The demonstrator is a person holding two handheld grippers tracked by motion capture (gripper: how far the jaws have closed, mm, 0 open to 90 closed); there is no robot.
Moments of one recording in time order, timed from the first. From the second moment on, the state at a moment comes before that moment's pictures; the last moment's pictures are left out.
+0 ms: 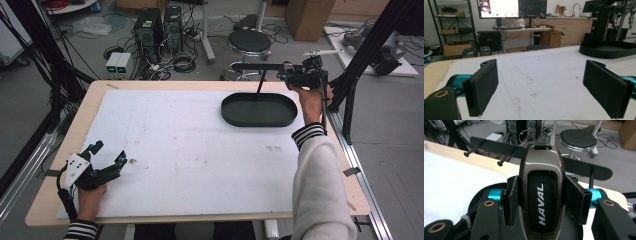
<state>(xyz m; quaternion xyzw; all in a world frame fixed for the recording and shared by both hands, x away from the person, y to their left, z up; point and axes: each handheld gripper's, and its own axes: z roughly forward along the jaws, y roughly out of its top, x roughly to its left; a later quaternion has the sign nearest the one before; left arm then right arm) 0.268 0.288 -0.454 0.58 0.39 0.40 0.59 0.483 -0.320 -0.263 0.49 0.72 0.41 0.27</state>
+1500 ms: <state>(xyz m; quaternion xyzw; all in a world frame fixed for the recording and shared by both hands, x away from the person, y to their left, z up) 0.268 0.287 -0.454 0.58 0.39 0.40 0.59 0.502 -0.327 -0.278 0.51 0.72 0.38 0.28</state>
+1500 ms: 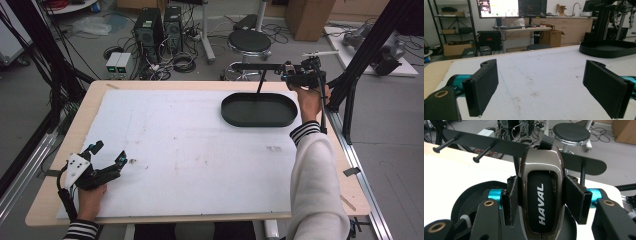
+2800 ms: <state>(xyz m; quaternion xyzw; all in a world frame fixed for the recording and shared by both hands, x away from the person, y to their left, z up) 0.266 0.287 -0.454 0.58 0.39 0.40 0.59 0.492 -0.349 -0.338 0.52 0.73 0.37 0.24</state>
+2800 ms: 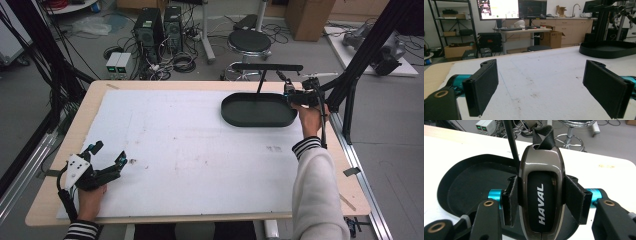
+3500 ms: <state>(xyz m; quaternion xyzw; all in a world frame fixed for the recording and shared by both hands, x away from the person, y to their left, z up) 0.266 0.287 -0.454 0.58 0.39 0.40 0.59 0.475 -0.344 -0.346 0.50 0.72 0.41 0.26</state>
